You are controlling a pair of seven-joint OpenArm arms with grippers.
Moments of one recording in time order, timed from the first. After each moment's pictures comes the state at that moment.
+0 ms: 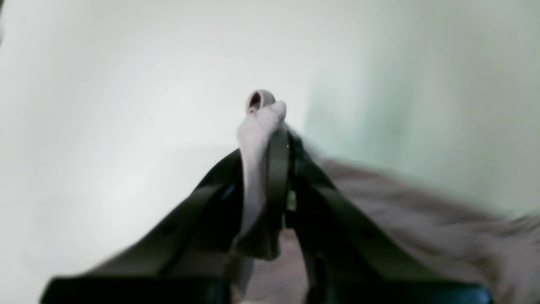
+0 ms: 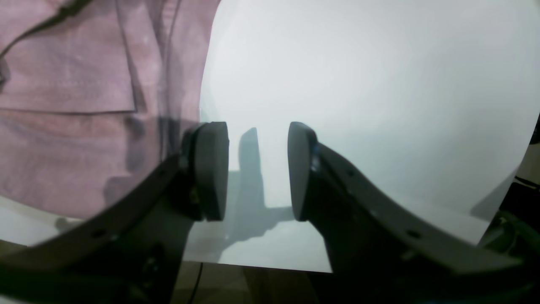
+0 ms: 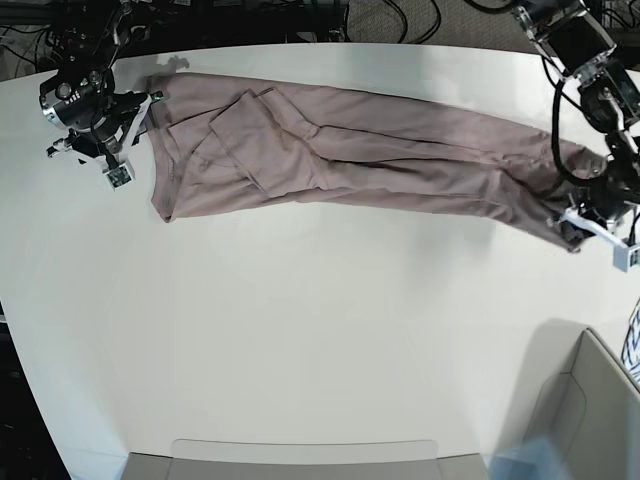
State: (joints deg) left arm -0.4 -18.2 -37.8 105.0 -36.2 -11.3 77.5; right arm -14.5 6.0 25.6 115.7 2.3 44.5 -73.2
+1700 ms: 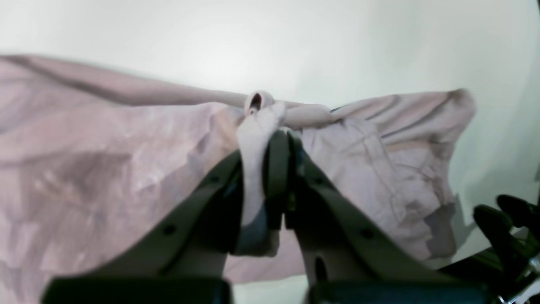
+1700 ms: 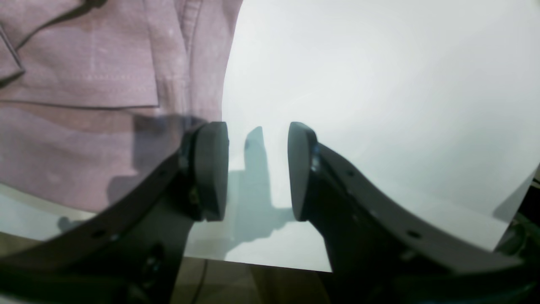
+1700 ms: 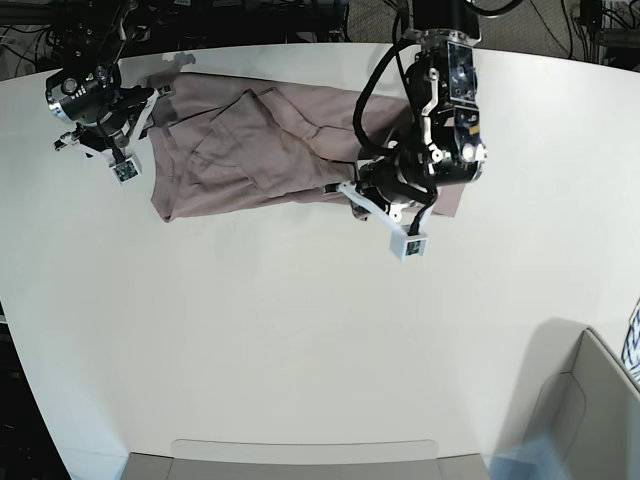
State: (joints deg) left arm 0.9 6.5 2.7 108.7 -17.0 9.3 78.4; right arm -15.5 4.5 24.5 115.7 2.1 44.5 -73.2
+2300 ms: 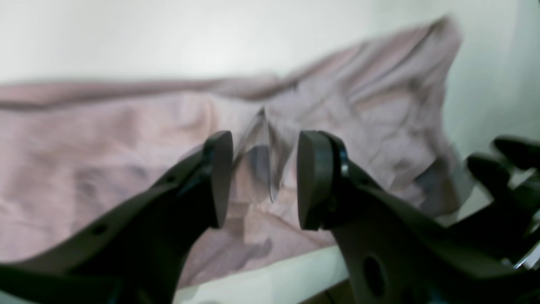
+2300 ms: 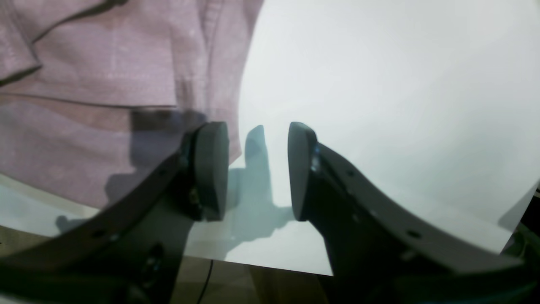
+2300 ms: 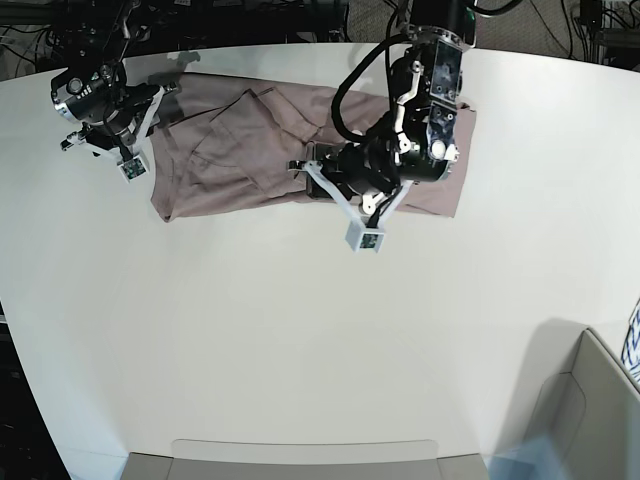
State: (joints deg) left arm 1.1 4.0 13.3 111.0 -17.4 9.6 78.4; right arm -16.2 4.3 23.6 115.7 2.2 44.5 -73.1
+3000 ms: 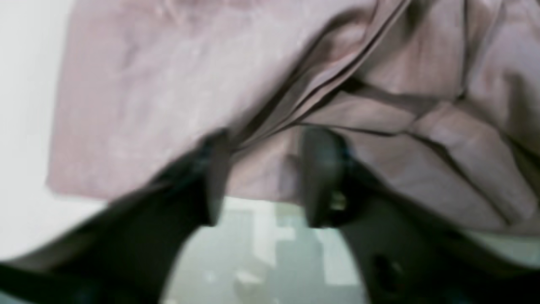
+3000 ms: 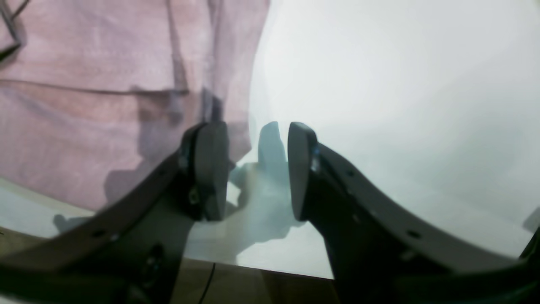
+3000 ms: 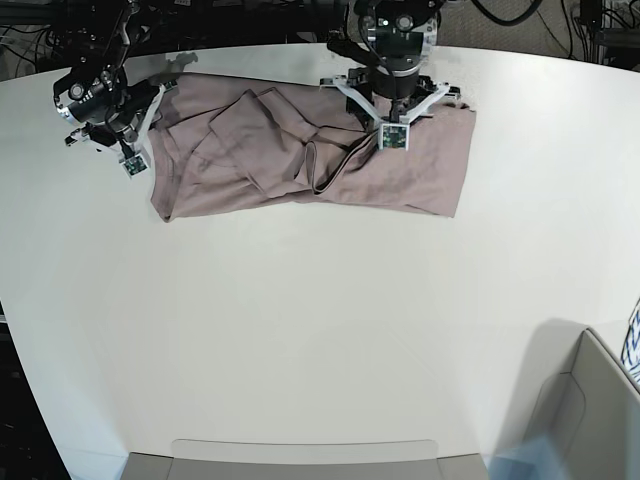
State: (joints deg) left arm 20.0 -14.1 40.6 116.0 6.9 43.8 55.6; right arm -15.1 4.8 23.6 111.2 2.2 44.5 -73.1
